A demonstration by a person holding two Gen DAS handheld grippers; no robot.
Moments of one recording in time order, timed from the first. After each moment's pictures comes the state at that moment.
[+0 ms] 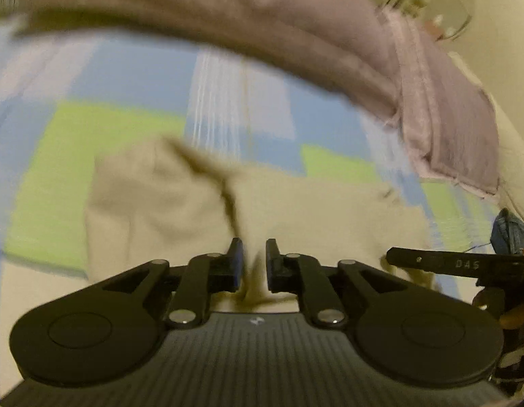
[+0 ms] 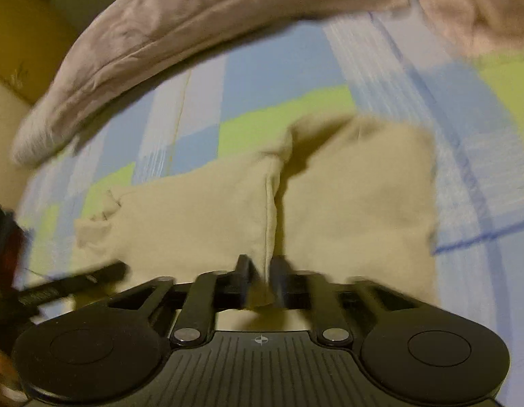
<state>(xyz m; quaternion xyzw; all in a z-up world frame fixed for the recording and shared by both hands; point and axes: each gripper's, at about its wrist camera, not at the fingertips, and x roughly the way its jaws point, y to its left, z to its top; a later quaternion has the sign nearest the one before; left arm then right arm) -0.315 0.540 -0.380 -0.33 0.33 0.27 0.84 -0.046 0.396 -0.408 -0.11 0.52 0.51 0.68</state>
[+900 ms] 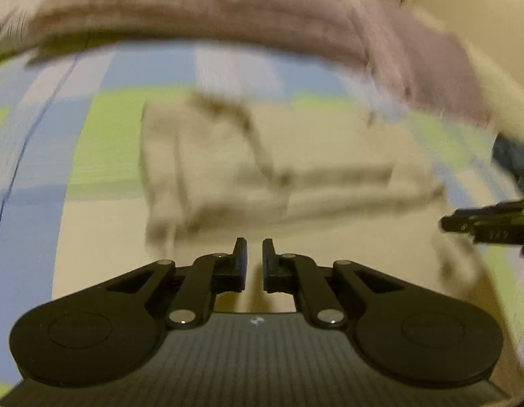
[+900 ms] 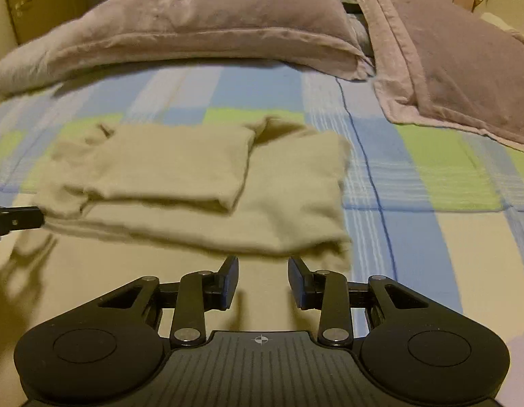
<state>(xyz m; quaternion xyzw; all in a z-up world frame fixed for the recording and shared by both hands) -0.395 0.466 -0.401 -0.23 0.39 0.26 0.85 -0.152 0.298 -0.394 -0.24 0.40 0.45 0.76</state>
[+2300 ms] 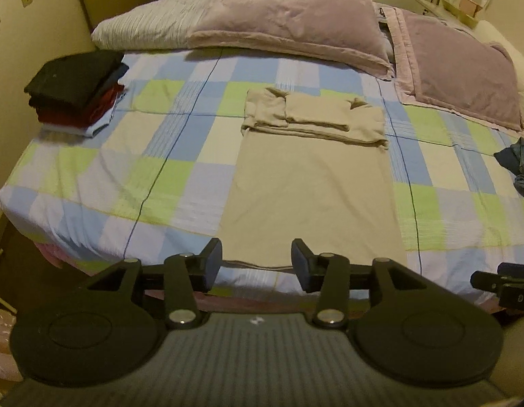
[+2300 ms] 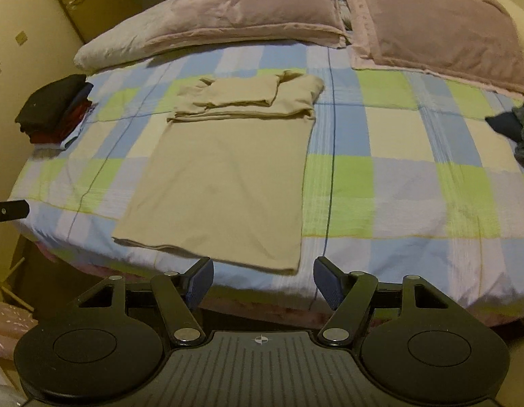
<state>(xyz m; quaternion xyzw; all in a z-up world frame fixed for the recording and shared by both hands) -0.507 0.134 -0.101 -0.24 0.42 0.46 0.74 -0.267 -0.014 -0.166 -0.21 0.47 0.51 0.68</state>
